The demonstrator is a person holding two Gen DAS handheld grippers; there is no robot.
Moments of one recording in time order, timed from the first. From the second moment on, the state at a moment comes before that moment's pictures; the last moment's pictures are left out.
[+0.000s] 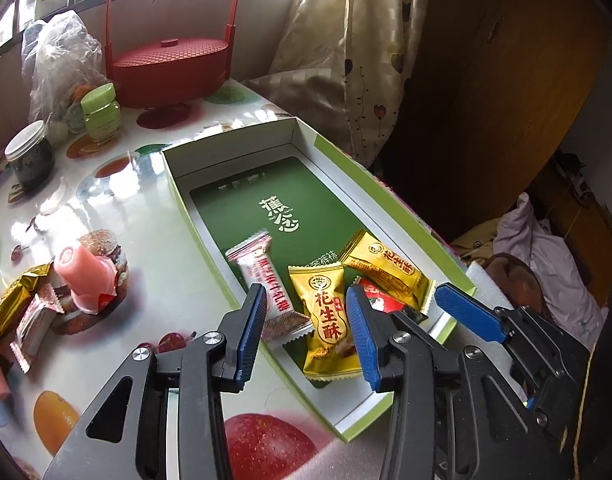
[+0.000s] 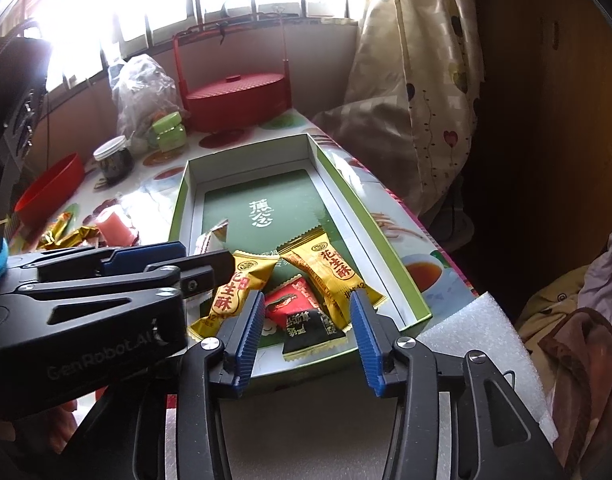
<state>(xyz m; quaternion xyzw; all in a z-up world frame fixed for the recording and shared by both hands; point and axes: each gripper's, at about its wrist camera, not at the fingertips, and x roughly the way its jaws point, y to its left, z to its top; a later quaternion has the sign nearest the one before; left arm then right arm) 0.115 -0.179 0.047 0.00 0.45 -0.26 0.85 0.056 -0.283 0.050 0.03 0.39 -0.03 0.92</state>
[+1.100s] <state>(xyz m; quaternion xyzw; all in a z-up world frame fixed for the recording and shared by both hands) 0.065 -0.101 0.074 -0.01 0.40 -0.19 0.89 0.040 -0.242 0.072 0.03 0.36 0.00 0.93</state>
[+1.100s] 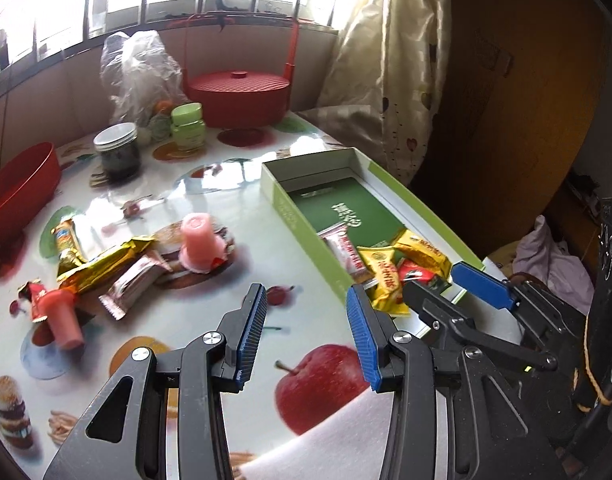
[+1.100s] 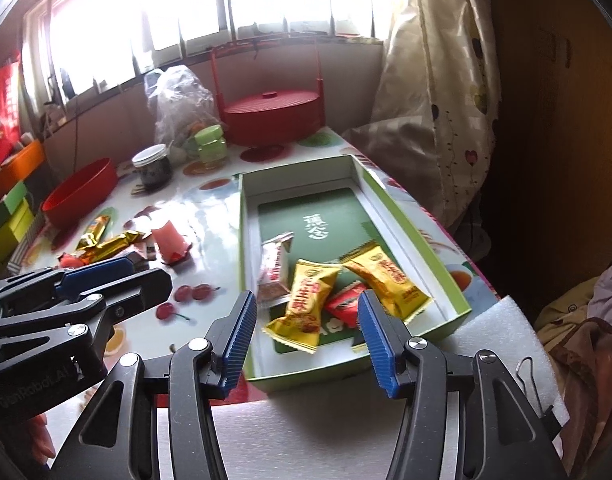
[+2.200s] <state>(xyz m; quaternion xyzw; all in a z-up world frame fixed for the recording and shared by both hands) 0.066 0.049 0.042 -0.10 0.42 -0.04 0.90 0.092 -0.148 0.060 -0.02 0.38 0.11 0.92</state>
